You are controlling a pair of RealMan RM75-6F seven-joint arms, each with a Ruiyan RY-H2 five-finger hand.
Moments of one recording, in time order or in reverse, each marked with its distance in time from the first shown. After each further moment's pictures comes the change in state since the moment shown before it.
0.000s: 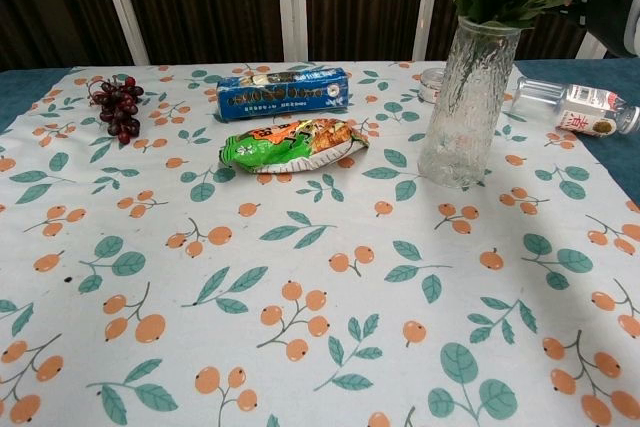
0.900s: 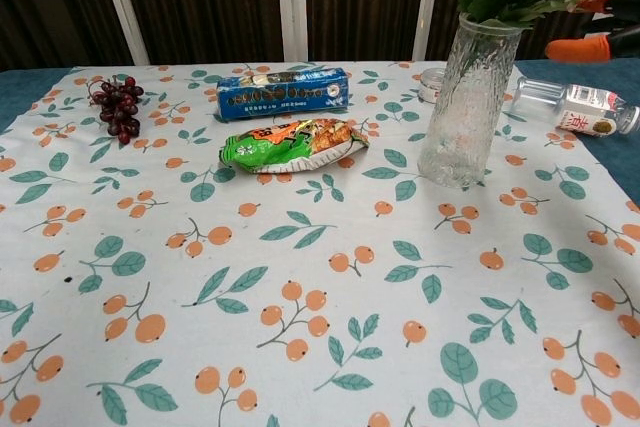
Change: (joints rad) left arm -0.003 -0.001 0.000 -0.013 -0.011 -0.012 0.009; right arm -0.094 0.250 -0.135 -0.082 -0.037 -0.127 -0.110
